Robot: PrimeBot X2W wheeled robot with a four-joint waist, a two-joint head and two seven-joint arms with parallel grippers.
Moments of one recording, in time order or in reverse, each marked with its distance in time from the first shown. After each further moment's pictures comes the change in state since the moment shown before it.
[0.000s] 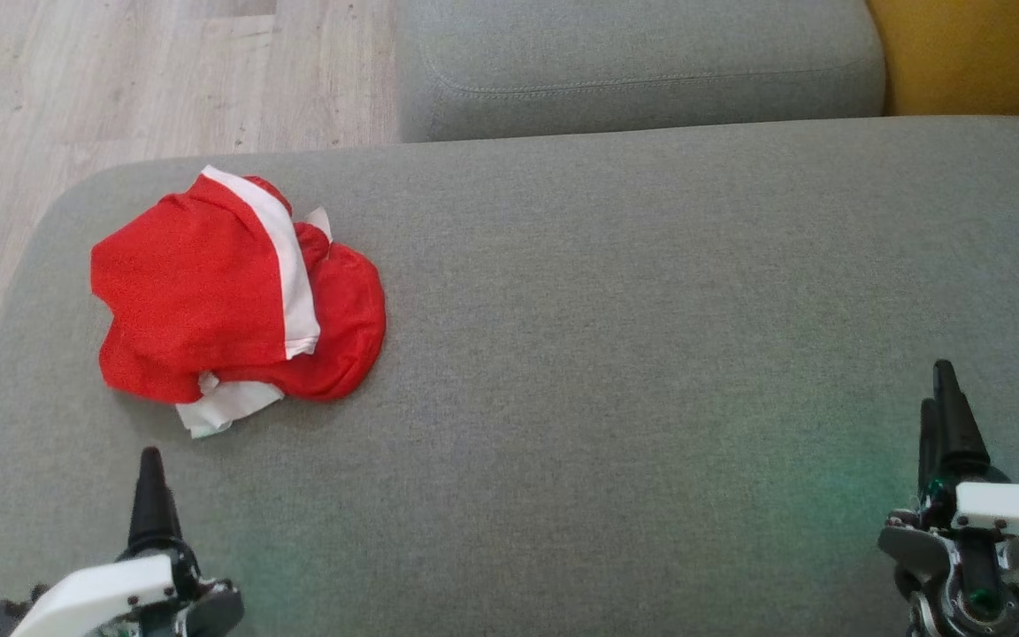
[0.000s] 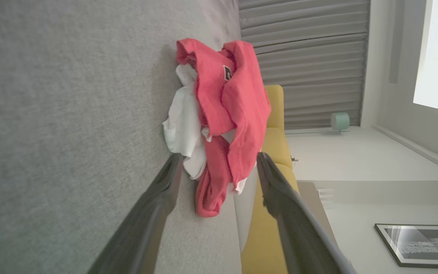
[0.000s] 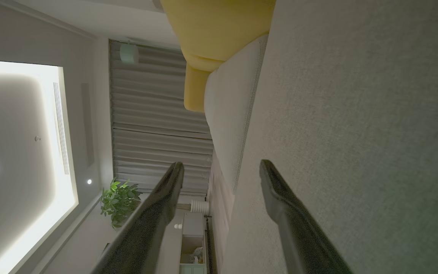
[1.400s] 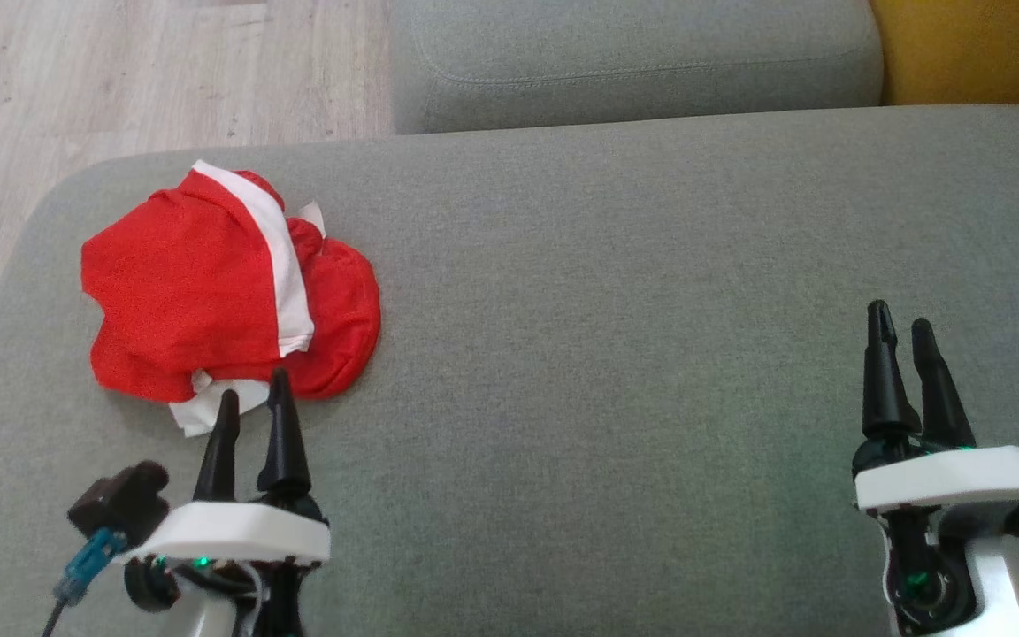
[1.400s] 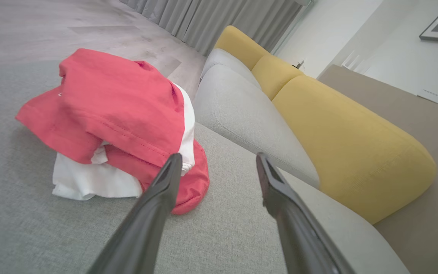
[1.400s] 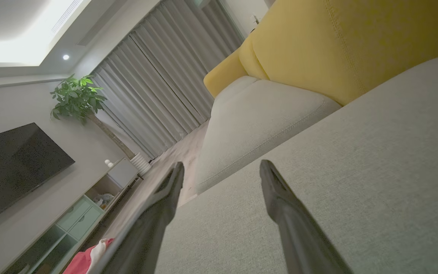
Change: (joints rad) left arm -0.032 0.037 -0.245 -0.154 0.772 0.132 -0.118; right arm 0.000 0.000 0.098 -0.163 -0.756 0.000 -0.119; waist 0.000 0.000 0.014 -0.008
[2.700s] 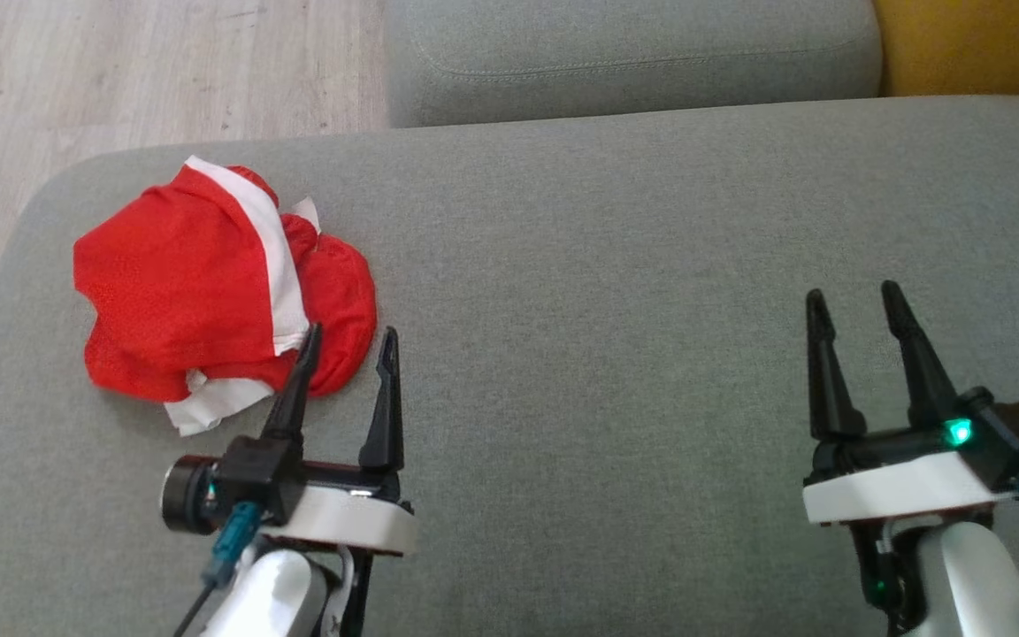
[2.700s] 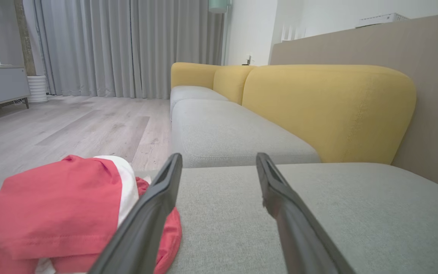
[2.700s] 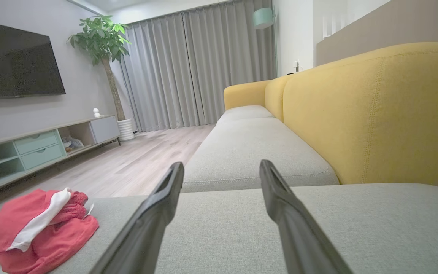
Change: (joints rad) left arm -0.132 0.110 -0.328 -0.023 0.356 0.227 -0.116; right arm 0.001 -0.001 0.063 -0.076 -0.526 0.000 -0.116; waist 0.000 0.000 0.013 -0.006
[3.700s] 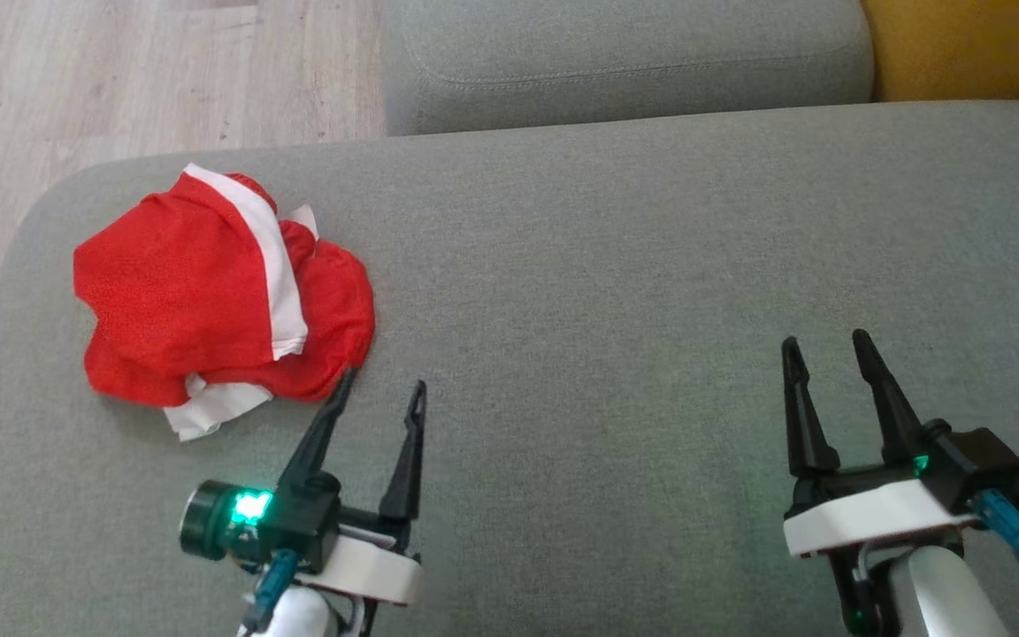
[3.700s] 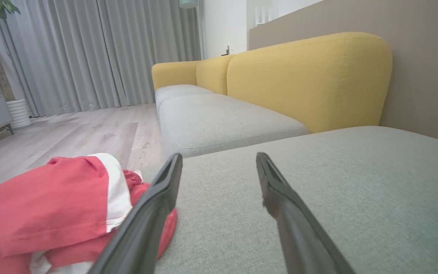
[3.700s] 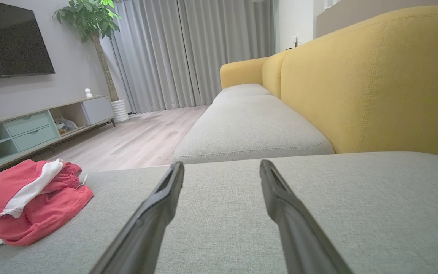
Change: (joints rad) left arm 0.060 -0.075 0.075 0.119 0.242 -0.140 -0.064; right arm 0.002 -0.001 0.018 0.164 -0.016 0.000 -0.064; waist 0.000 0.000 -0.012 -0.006
